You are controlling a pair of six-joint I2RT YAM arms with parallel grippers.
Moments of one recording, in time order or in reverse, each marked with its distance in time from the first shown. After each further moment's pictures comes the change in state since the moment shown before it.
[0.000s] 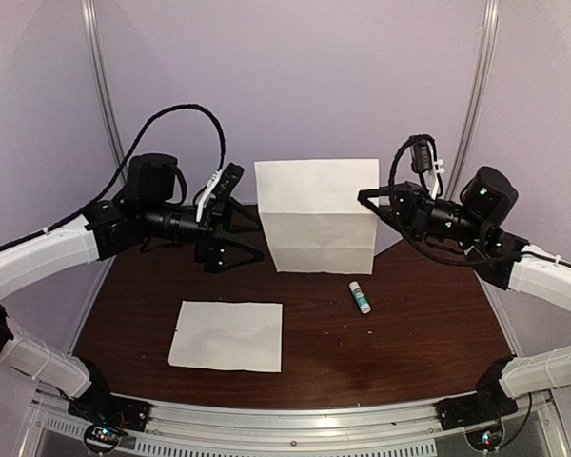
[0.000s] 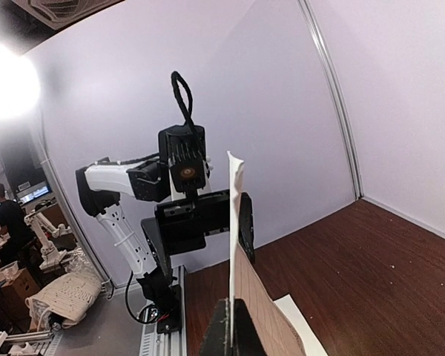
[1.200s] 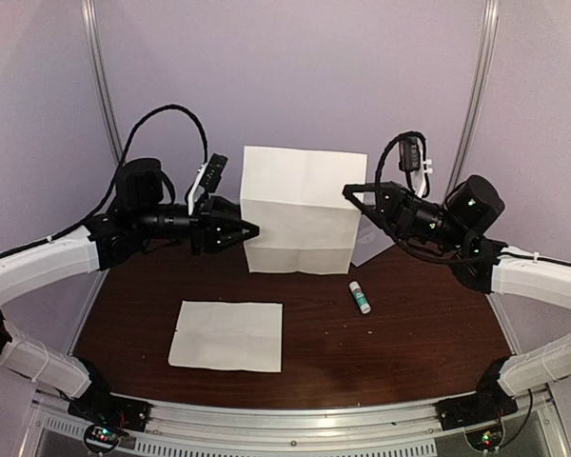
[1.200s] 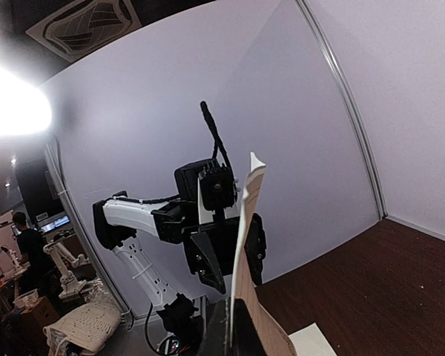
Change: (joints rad) left arm 0.059 -0.025 -0.124 0.319 0.031 -0.209; right arm 0.081 0.101 -0.026 0.289 0.100 0.156
